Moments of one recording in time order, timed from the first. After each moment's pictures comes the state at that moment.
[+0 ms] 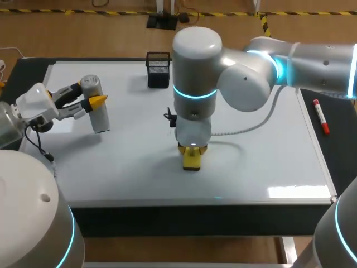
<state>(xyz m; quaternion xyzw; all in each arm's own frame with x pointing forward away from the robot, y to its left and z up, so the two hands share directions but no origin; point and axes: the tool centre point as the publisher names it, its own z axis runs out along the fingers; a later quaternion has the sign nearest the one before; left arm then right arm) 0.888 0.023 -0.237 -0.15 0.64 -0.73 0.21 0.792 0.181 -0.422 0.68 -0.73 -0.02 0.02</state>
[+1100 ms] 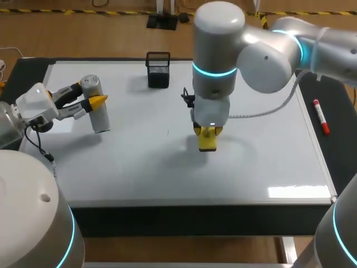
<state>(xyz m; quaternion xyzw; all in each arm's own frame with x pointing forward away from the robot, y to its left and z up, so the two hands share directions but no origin) 0.888 0.023 -0.237 -0.15 0.64 -0.73 0.21 0.832 0.140 -0.378 0.70 -0.72 -0.01 0.01</state>
